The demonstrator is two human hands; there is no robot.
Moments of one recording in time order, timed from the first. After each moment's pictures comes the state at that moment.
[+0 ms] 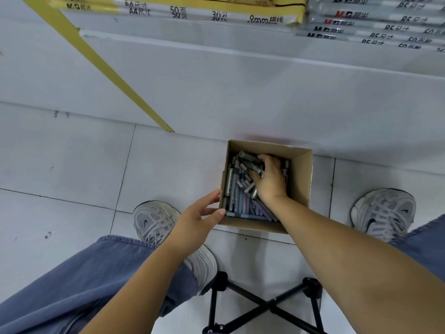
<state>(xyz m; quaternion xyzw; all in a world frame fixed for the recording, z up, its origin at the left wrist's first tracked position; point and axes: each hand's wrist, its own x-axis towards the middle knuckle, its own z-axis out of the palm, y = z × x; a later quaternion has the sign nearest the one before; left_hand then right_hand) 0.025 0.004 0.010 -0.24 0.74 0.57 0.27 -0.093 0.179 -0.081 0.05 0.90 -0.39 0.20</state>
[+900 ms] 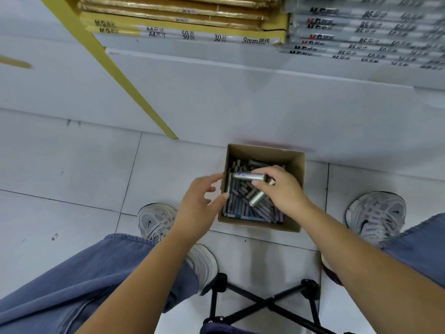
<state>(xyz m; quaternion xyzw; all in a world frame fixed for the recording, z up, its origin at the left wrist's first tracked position) 0.007 0.010 0.027 -0.17 0.83 0.51 0.12 -0.082 0.207 0.009 -0.03 0.85 -0.45 0.28</state>
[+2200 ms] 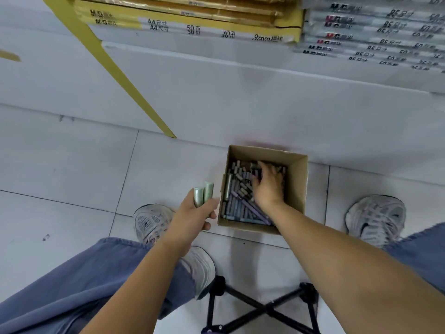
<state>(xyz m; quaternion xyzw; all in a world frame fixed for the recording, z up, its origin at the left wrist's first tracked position) 0.017 0.000 0.005 -0.37 0.63 0.66 0.20 -0.088 0.176 -0.075 0.06 0.92 -0.31 0.22</state>
